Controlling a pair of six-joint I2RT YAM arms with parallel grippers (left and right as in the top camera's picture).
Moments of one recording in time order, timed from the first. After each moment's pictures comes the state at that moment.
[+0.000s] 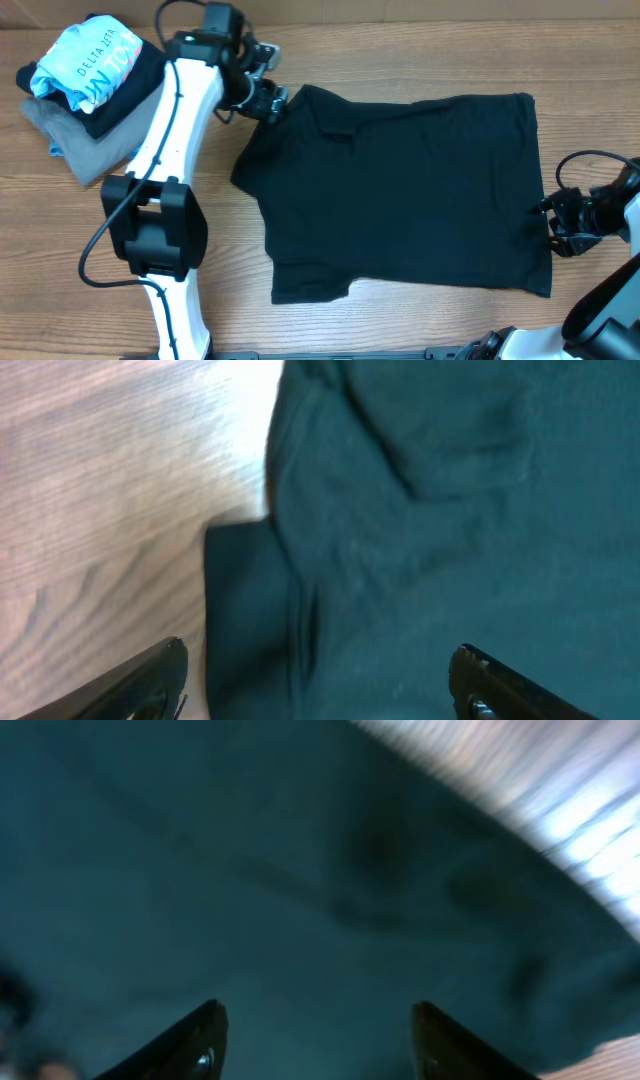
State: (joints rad) left arm -0.17 2.14 1.99 -1.13 0.25 0.16; right arm -0.66 1.64 1.08 -1.07 -0.37 0.39
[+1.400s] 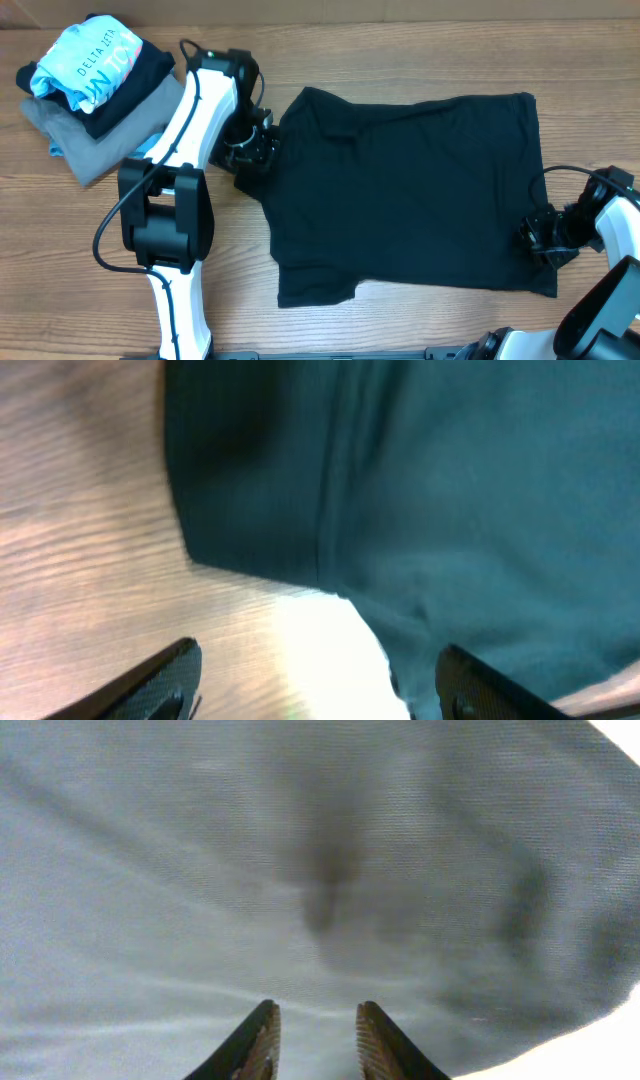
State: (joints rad) left arm -0.18 2.19 1.84 -1.41 0.12 0.02; right arm -0.57 1.59 0.92 -1.00 -0.27 0.48
